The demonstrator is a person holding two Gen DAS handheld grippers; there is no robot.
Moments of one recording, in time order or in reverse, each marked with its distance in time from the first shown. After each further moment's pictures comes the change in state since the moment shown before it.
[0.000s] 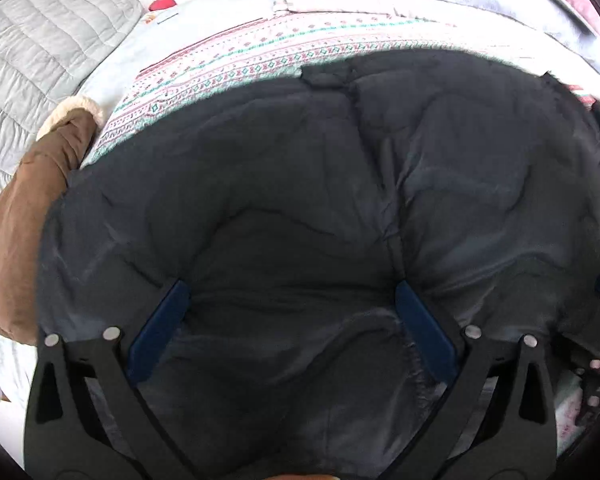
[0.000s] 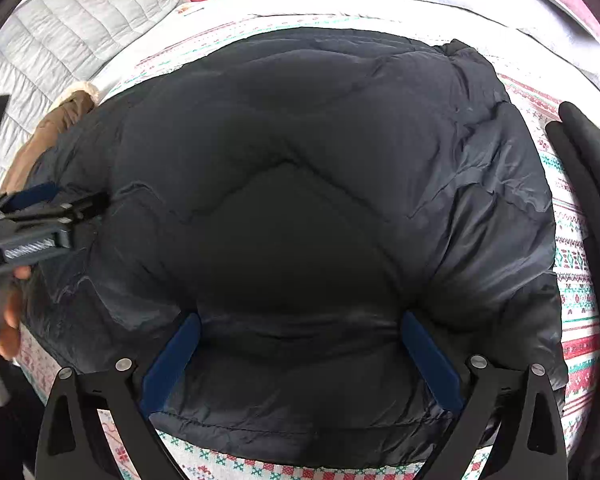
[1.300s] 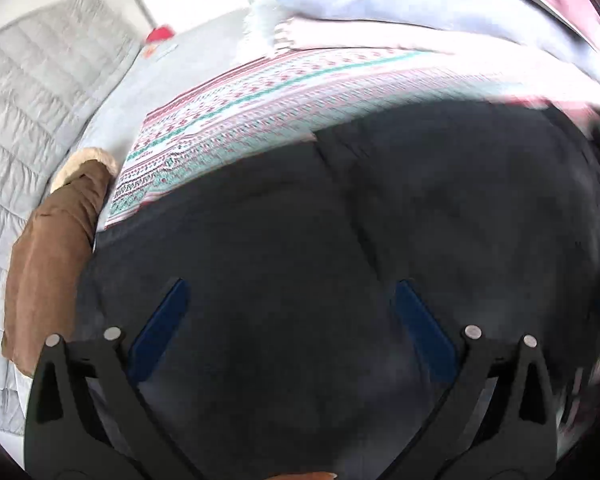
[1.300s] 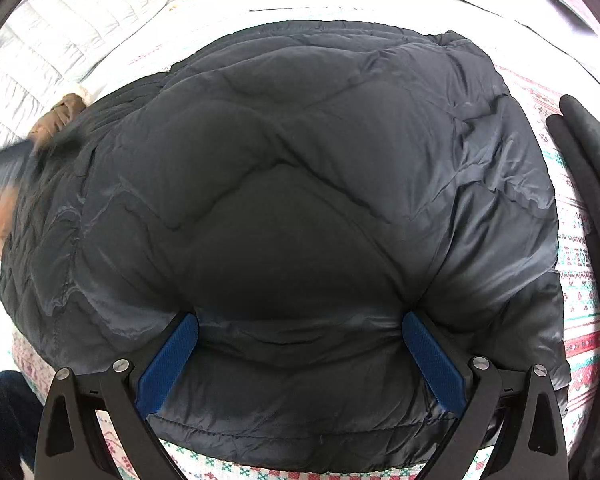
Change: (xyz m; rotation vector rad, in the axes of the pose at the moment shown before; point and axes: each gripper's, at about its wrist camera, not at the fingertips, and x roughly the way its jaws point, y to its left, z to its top) left arm -0.030 -0.001 0.002 0.105 -0.083 0.039; right arm 0.011 0.021 0.006 0.025 0.022 -0.021
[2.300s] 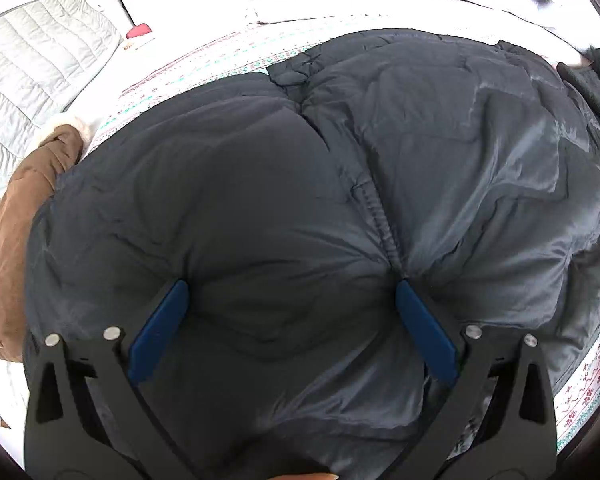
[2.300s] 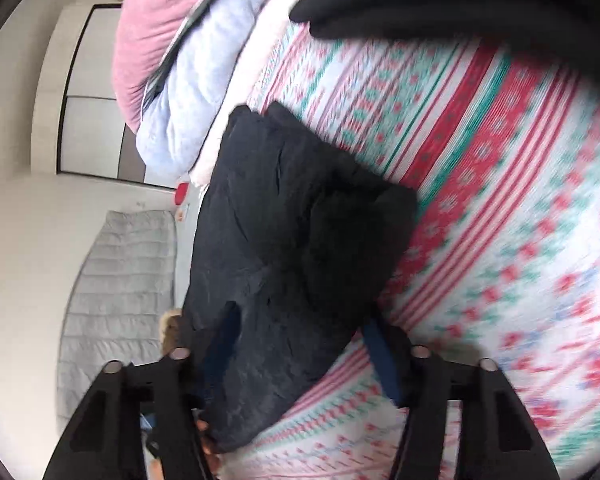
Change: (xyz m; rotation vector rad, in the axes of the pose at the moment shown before) left arm 0.022 -0.014 -0.053 0.000 0.003 -0.076; right arm -0.022 -0.127 -0.118 0.861 -0.315 0.580
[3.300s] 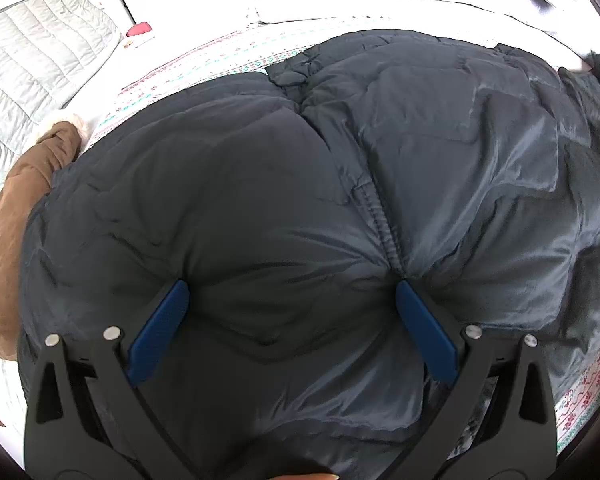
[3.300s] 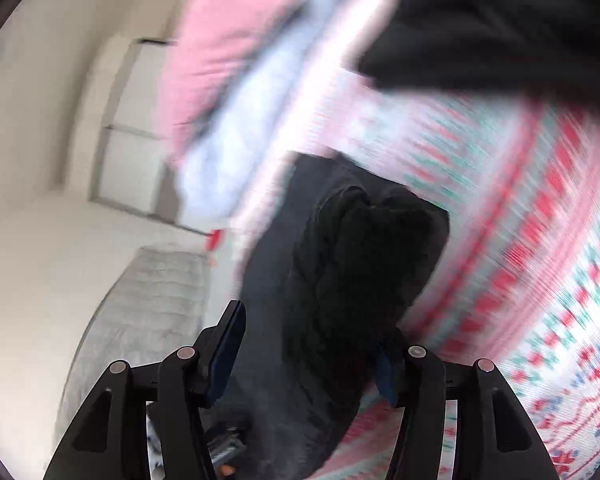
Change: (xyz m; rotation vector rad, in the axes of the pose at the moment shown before) left arm 0.002 0.000 0.000 -0.011 -0.003 -0.006; right arm -0.010 0.039 -0.010 -0.123 -0.250 0.142
